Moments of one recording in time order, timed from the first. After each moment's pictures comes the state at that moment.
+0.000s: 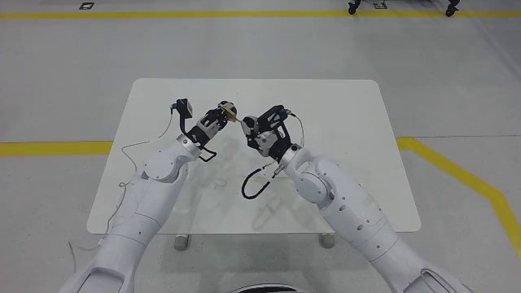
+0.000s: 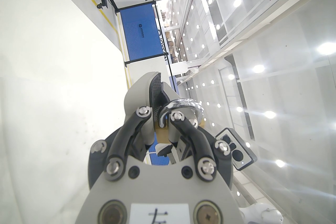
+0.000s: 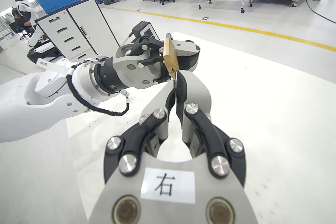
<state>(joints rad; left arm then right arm) 1.08 -1.27 -1.13 -1.10 -0.39 -0.39 -0.54 -1.21 -1.34 0.92 -1.49 -0.97 -0.19 0.10</state>
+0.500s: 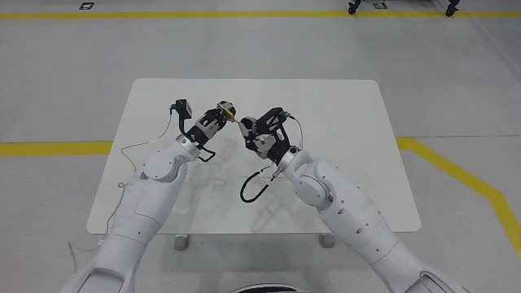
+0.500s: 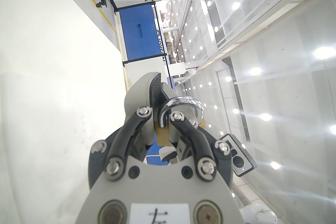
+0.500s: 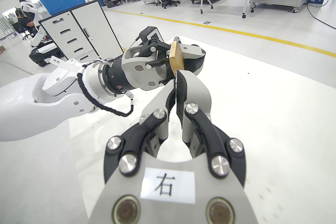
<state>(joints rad) 1.08 -1.27 -1.15 -1.09 -0.42 -0.37 -0.55 -1.22 -1.35 0.92 -1.51 -1.00 -0.20 0.08</state>
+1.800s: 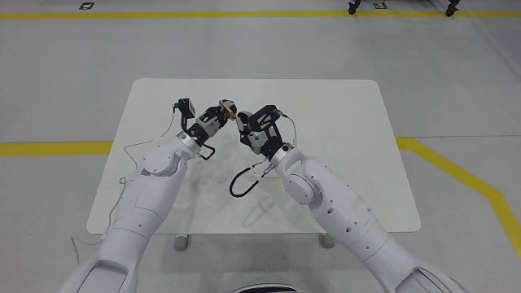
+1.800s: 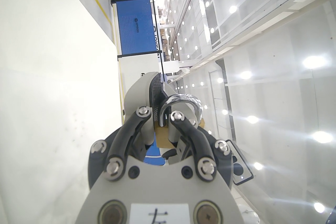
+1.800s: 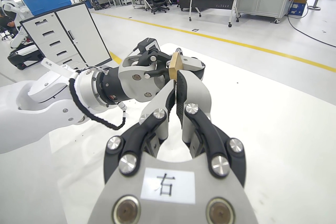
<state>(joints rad) 1.04 -1.30 -1.15 -1.01 -0.52 -0.32 -0.65 -1.19 -1.39 0.88 -1.46 -1.08 -0.10 0.02</state>
